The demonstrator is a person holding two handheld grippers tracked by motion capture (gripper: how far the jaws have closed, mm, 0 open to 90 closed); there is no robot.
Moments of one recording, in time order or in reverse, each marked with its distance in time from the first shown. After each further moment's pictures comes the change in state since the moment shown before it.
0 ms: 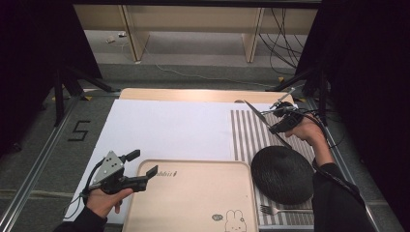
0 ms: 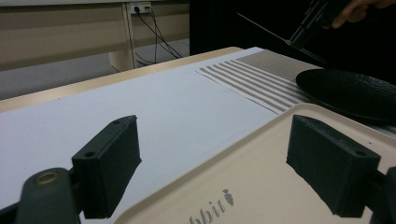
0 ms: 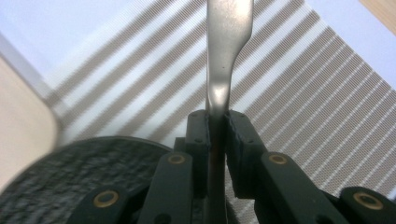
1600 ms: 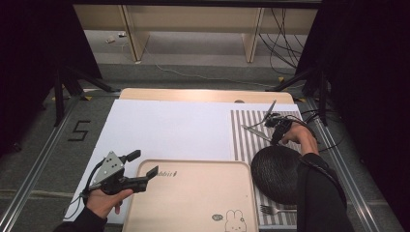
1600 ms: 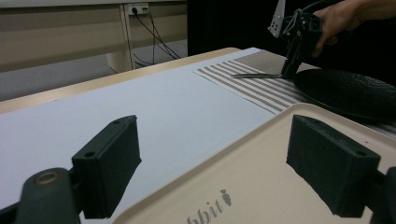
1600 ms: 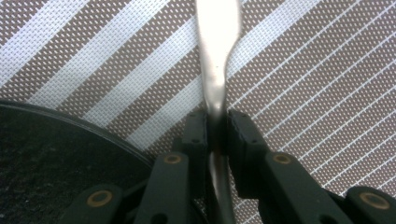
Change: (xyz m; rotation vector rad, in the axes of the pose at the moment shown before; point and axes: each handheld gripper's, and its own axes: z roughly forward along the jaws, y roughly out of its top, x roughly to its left) left arm -0.001 0.000 -0.001 -0.003 -0.011 0.009; right arm -0.019 -0.002 0.076 0.341 -0.018 -0.098
